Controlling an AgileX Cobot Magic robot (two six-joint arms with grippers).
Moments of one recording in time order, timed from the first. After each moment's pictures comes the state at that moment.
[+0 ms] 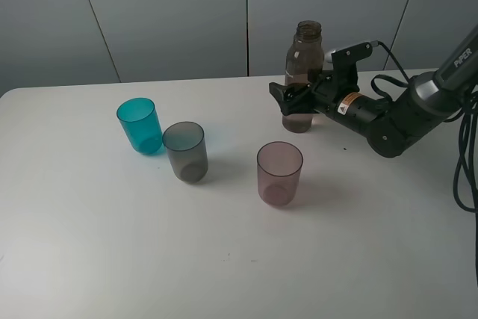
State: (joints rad) left arm -0.02 0.00 -0.51 0.01 1.08 -0.02; right arm 0.24 2.26 -0.90 -0.35 -1.09 0.18
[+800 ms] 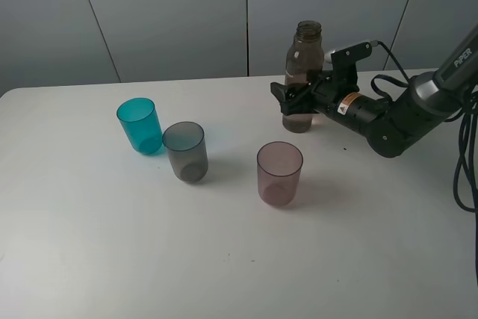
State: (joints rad) left arm -0.02 0.00 -0.51 0.01 1.08 -0.02; right arm 0.24 2.26 -0.90 -0.36 -1.09 0.17
